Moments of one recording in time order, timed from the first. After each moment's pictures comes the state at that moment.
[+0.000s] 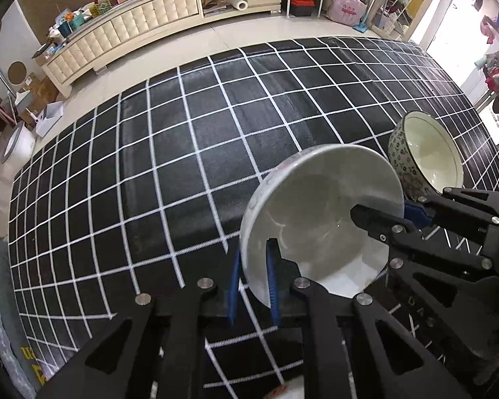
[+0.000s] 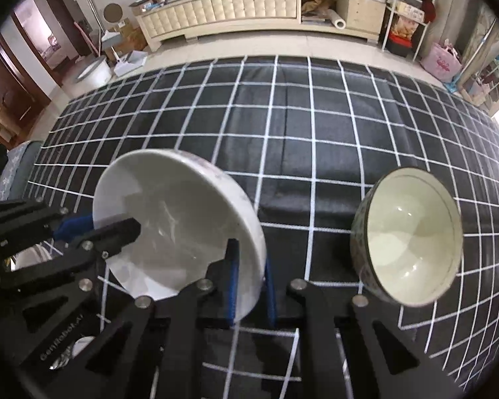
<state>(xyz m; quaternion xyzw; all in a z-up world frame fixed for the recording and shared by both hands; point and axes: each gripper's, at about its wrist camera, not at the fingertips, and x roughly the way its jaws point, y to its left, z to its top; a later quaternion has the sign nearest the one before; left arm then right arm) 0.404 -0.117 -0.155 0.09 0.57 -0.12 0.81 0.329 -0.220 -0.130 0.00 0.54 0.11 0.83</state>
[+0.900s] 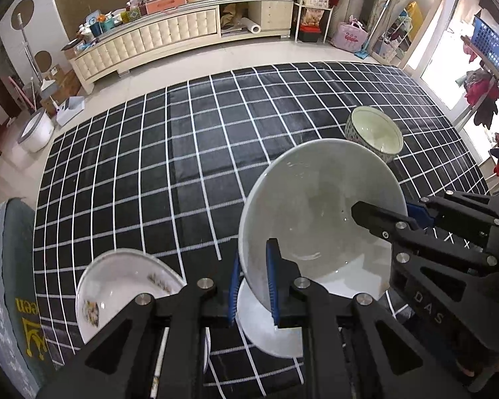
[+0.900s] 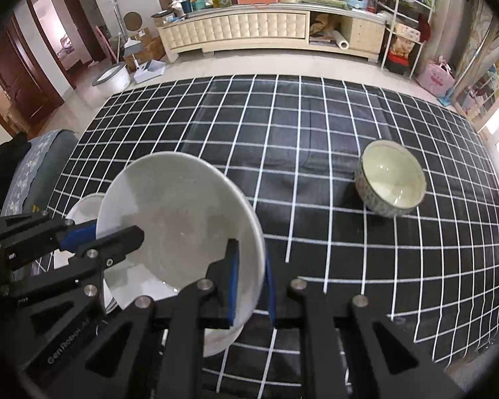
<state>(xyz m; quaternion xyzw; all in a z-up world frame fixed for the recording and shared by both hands) 0.276 -0.070 -0.088 0.06 0.53 -0.11 0.84 0.236 -0.195 -0.085 0.00 0.52 0.12 0.85</state>
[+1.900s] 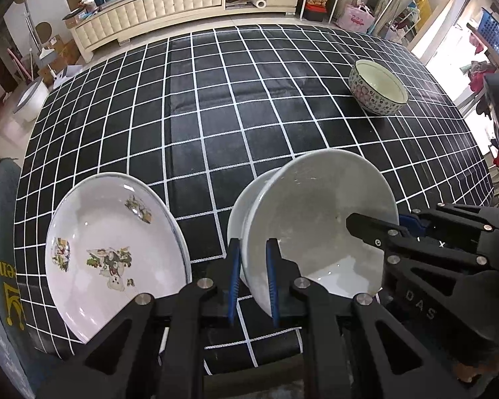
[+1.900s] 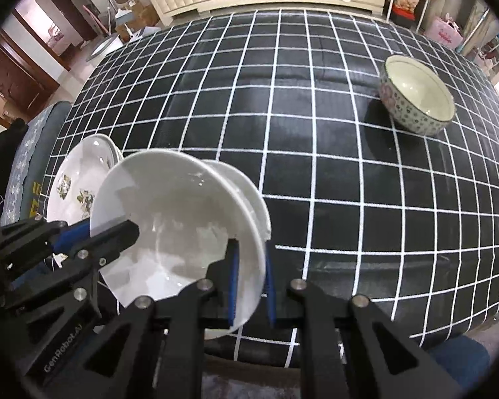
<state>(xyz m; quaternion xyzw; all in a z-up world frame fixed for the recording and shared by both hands) 0.226 -0.057 -0.127 0.03 0.58 -0.10 0.81 0.204 -0.182 -0.138 0.02 0.59 0.12 0.79</state>
